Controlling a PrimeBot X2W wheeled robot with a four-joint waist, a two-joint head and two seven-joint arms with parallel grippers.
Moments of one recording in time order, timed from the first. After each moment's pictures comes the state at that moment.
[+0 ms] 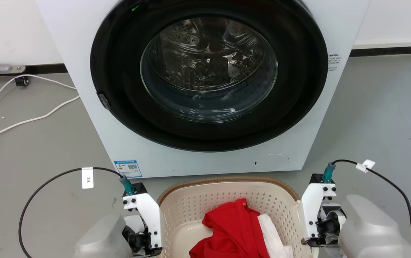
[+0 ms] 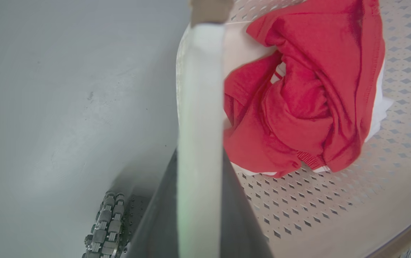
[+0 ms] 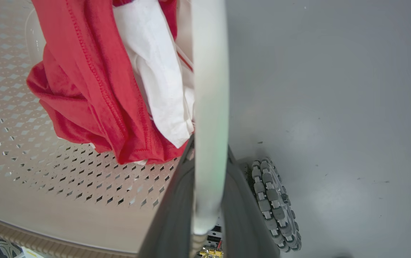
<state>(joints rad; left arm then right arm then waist) -0.67 0.13 -0.80 1.23 -1.10 -0.12 0.57 -0.72 -0.09 0.53 1.29 0.70 0.13 0.77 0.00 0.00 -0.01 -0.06</state>
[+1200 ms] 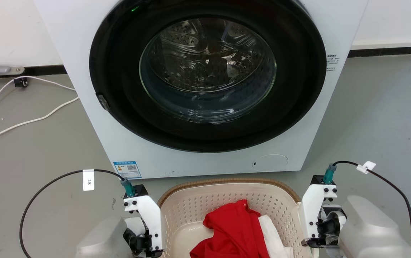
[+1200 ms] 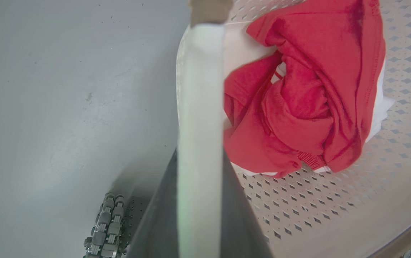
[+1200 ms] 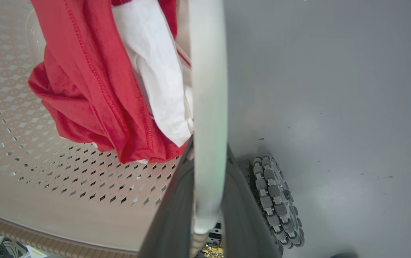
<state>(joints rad) -0.66 0.13 -0.85 1.23 -1.14 -0.12 0.55 -0.70 -0.08 0.45 1.29 0.63 0.13 0.79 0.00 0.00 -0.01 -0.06</state>
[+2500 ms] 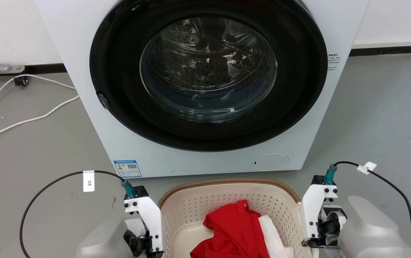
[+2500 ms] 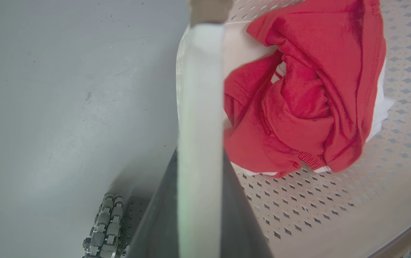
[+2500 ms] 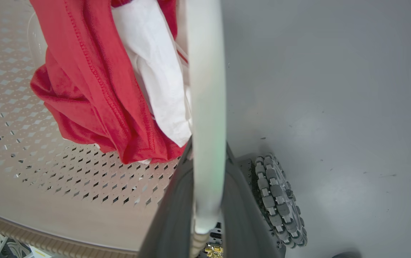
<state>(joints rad) -0.66 0.13 -0.90 1.23 -1.18 -0.12 0.53 -0.70 -0.07 0.38 1.29 0.57 0.13 0.79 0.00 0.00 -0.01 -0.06</state>
